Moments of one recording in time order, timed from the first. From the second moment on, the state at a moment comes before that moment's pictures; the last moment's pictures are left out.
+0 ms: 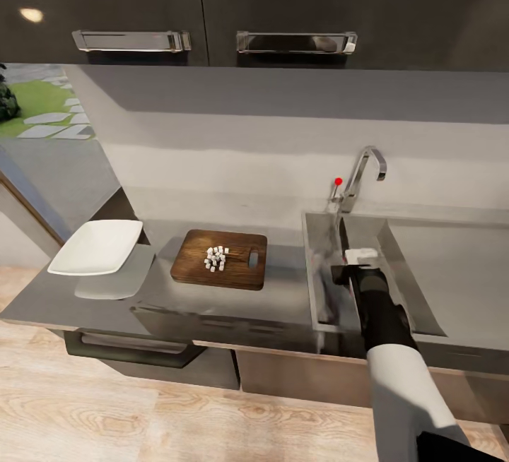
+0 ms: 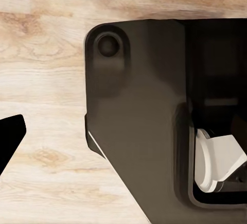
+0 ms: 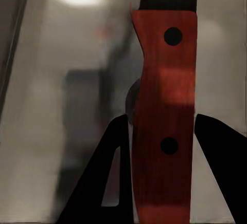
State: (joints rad) left arm 0.09 -0.02 -0.14 -0.06 0.09 -0.68 0.04; right arm -0.80 0.13 -0.30 -1.04 0.52 0.68 0.14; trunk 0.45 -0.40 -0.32
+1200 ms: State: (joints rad) left arm 0.09 -0.02 -0.14 -0.06 0.09 -0.68 0.04; right arm -0.80 0.12 -0.34 -0.88 0.52 0.68 0.13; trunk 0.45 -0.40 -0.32
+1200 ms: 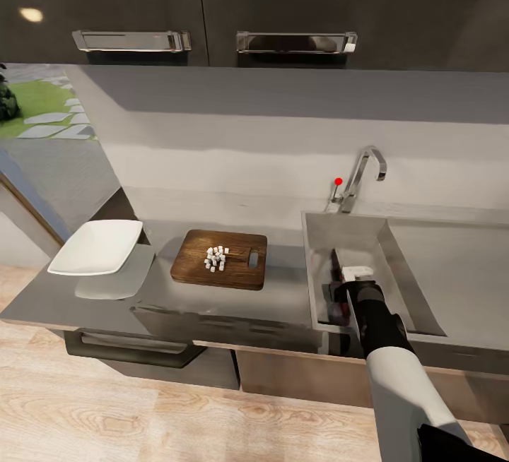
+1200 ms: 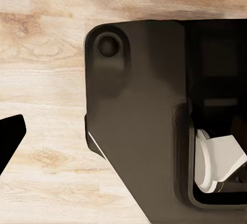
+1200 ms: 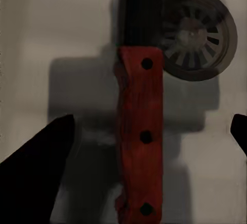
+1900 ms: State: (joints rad) left arm 0.09 -0.02 -0.14 -0.06 0.09 -0.68 0.03; right arm -0.80 0.14 -0.34 -1.36 0.52 0.86 0.37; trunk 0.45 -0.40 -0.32
